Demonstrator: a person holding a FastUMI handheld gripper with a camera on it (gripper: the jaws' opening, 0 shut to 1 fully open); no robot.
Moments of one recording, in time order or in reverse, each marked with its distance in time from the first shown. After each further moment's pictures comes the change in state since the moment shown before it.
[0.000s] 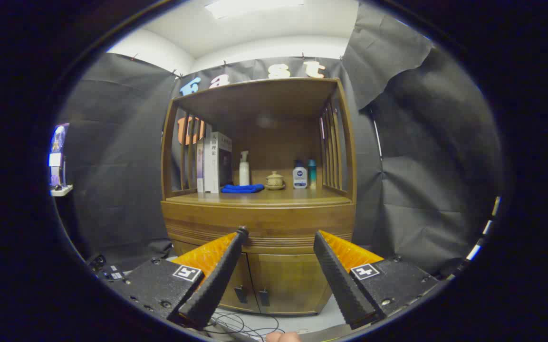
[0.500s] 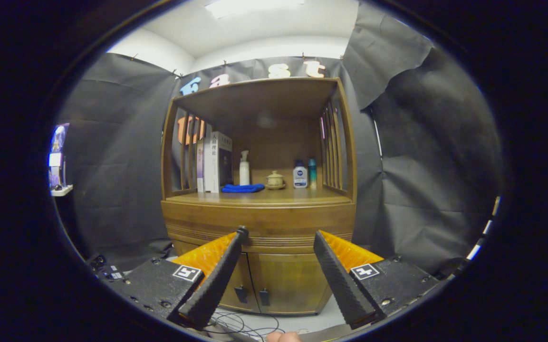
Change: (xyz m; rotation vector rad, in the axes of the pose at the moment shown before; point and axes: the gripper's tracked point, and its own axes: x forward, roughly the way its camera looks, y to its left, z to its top) arm 0.000 0.000 -0.002 0.004 0.007 0.002
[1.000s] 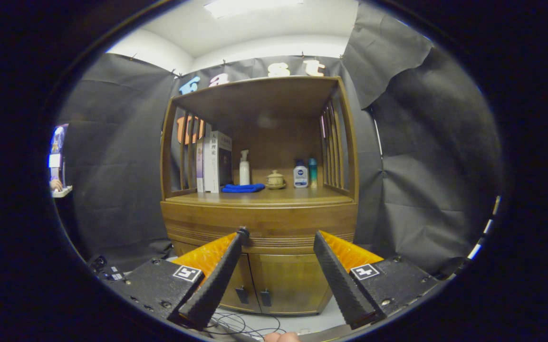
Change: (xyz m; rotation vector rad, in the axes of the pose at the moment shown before) arm 0.002 0.002 -0.001 0.000 0.015 0.001
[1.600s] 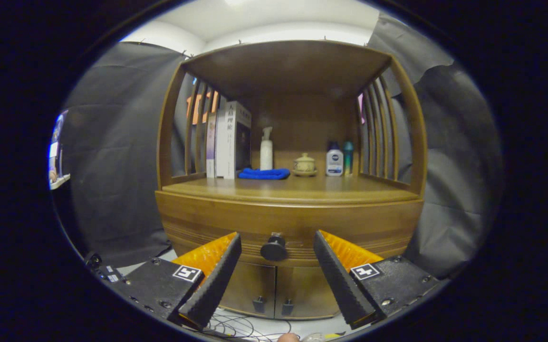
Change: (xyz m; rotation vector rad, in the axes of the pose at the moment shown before) arm 0.110 0.061 -0.036 -0.061 0.115 0.054
